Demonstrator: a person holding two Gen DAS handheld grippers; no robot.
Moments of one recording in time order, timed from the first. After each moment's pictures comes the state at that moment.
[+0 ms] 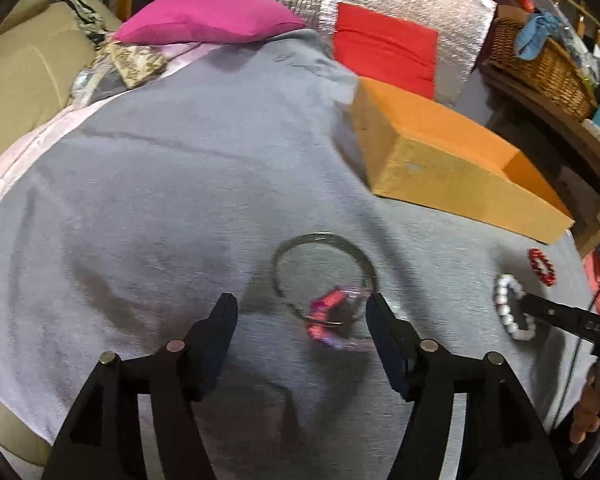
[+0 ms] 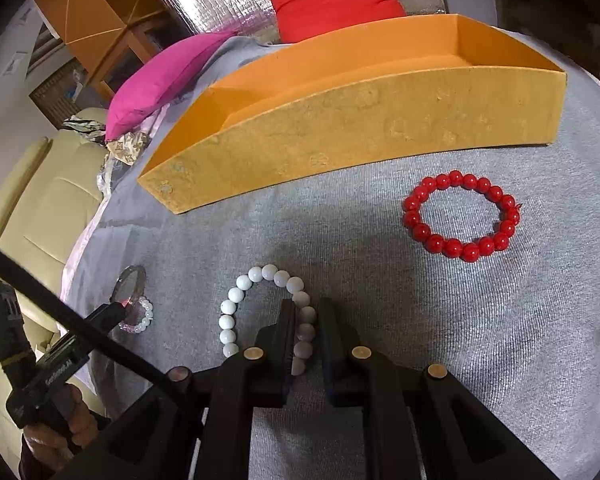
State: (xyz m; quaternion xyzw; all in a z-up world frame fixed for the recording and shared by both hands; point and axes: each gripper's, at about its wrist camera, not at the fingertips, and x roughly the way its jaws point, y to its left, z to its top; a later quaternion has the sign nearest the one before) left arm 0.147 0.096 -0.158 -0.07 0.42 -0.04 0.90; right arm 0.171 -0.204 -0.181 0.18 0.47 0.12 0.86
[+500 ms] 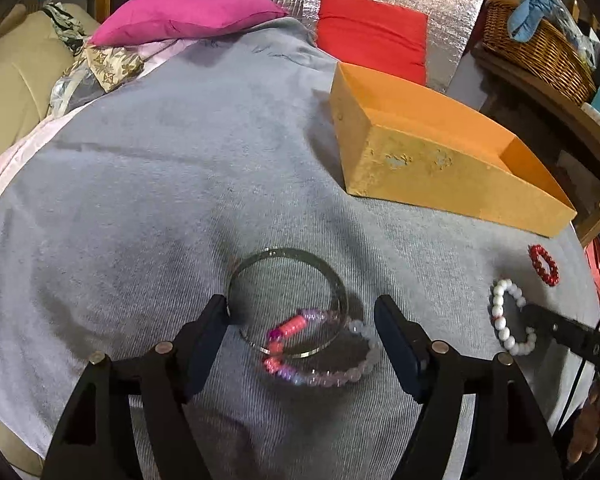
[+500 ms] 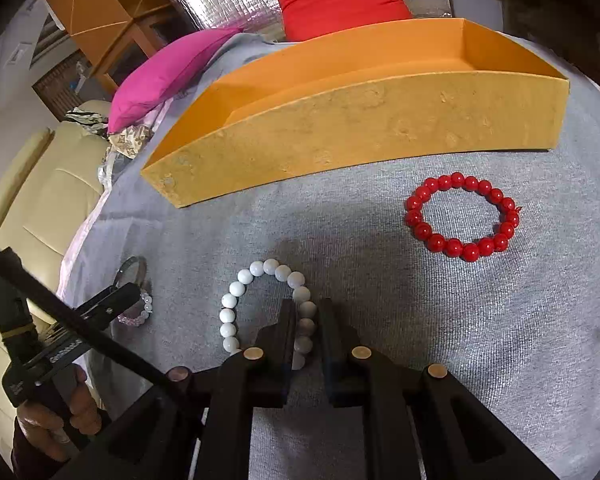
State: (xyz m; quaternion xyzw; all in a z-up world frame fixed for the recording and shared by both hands) left arm 0.173 0.069 -0.162 -0.06 0.44 -0.06 0.89; right arm 0.168 -0.201 -0.179 0.17 0.47 0.13 0.86
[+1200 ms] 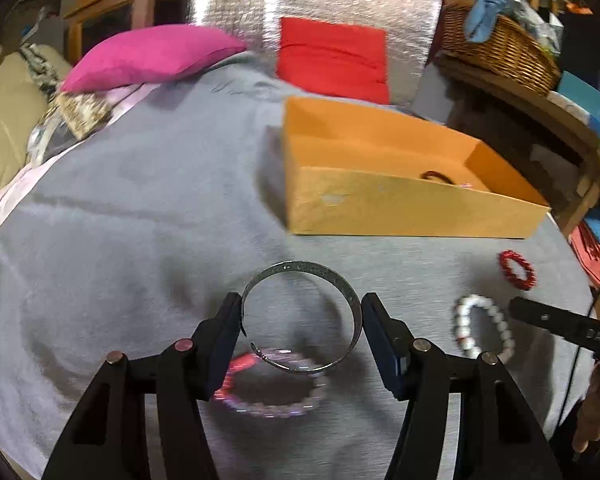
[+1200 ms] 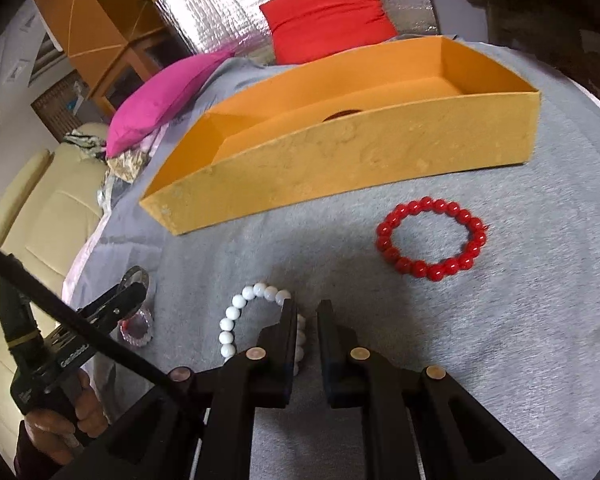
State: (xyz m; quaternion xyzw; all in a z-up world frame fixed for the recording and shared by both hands) left arm 0.164 0.033 -0.144 -0.02 0.38 -0.11 0.92; right arm 0.159 -0.223 -0.168 0.19 0.44 0.11 0.87
